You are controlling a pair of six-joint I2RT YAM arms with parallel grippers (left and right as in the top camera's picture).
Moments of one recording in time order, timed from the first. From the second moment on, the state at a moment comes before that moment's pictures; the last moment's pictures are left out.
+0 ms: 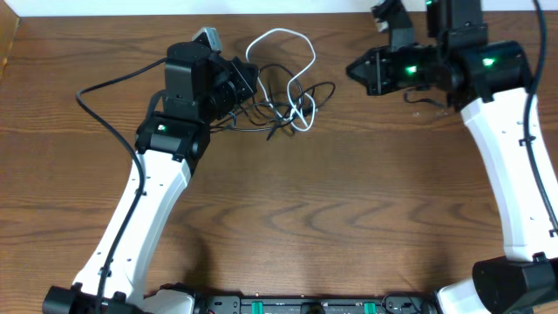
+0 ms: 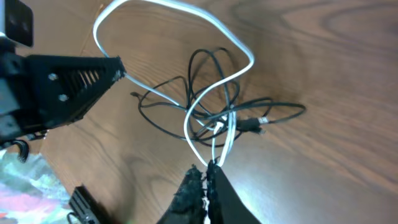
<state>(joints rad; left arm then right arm) -0.22 1.42 1.21 -0.28 0.31 -0.86 0.26 1.68 1.83 -1.00 -0.59 0.14</state>
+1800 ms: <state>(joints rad) -0.22 1.37 1.21 -0.08 0.55 -1.07 0.51 1.85 1.52 -0.41 -0.53 0.53</state>
